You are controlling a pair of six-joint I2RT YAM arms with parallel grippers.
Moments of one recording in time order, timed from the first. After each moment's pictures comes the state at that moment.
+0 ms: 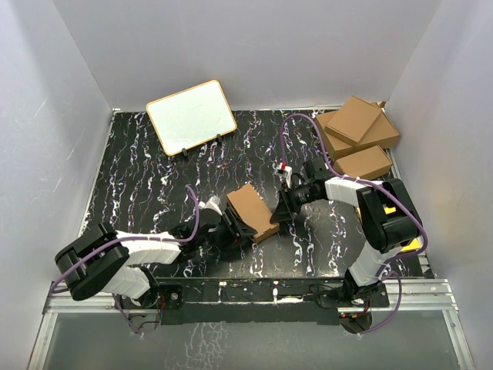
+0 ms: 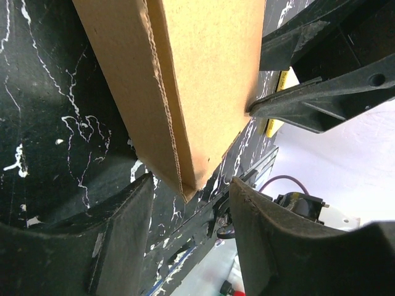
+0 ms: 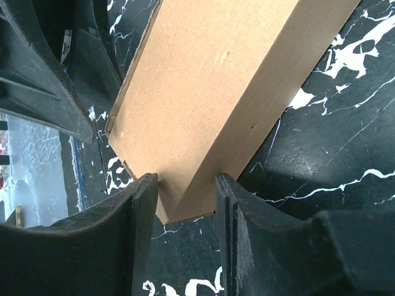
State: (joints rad) left arm -0.92 1.35 0.35 0.45 0.06 -1.38; right arm 0.28 1.70 0.85 -0.27 -1.08 -0.28
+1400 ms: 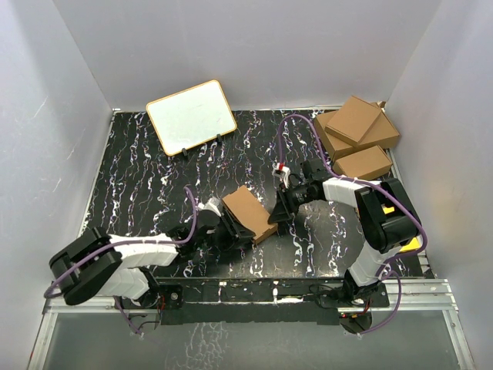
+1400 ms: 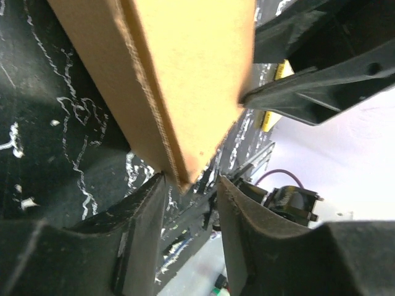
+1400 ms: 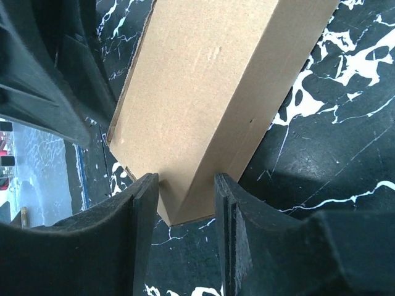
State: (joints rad) left arm -0.93 1.34 0.34 0.43 0.05 -1.41; right arm 0.31 1.71 0.85 -0.24 -1.07 -0.24
